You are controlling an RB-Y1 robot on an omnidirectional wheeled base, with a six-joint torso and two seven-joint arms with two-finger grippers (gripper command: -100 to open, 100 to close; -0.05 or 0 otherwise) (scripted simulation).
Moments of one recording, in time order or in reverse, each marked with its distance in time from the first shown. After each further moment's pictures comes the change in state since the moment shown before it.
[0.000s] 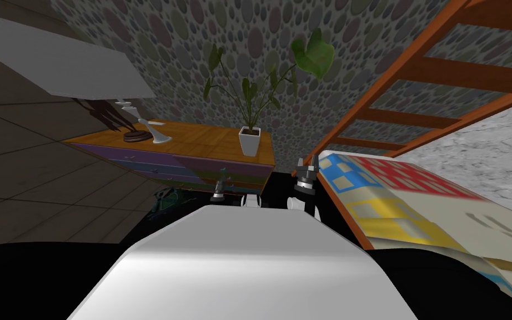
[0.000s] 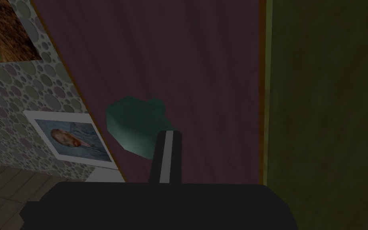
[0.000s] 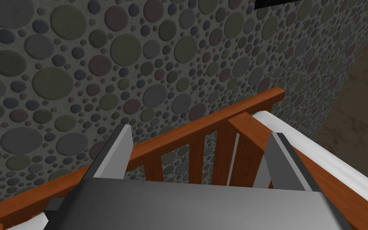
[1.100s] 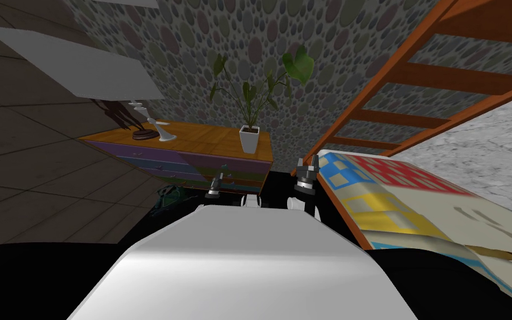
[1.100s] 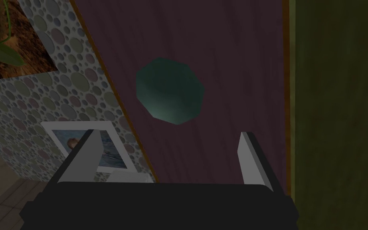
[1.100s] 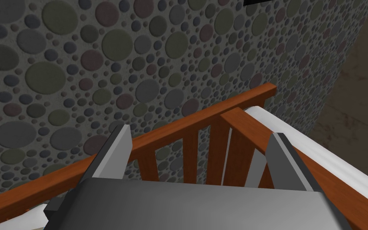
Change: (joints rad) left arm -0.009 0.104 0.002 -0.072 0.006 0.082 0.025; right arm 0.001 0.000 0.000 0.000 0.000 0.000 0.000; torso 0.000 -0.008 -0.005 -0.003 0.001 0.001
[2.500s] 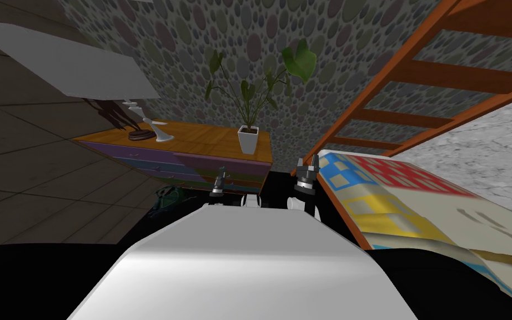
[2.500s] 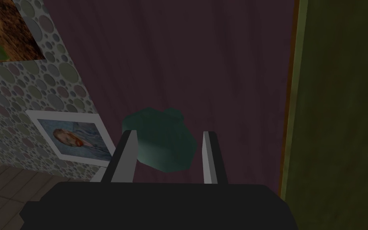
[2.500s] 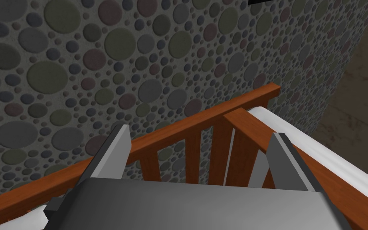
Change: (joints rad) left arm -0.016 -0.075 0.000 -0.009 0.004 0.028 0.006; right arm 0.000 0.000 0.000 0.000 0.000 0.000 0.000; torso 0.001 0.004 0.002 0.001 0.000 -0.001
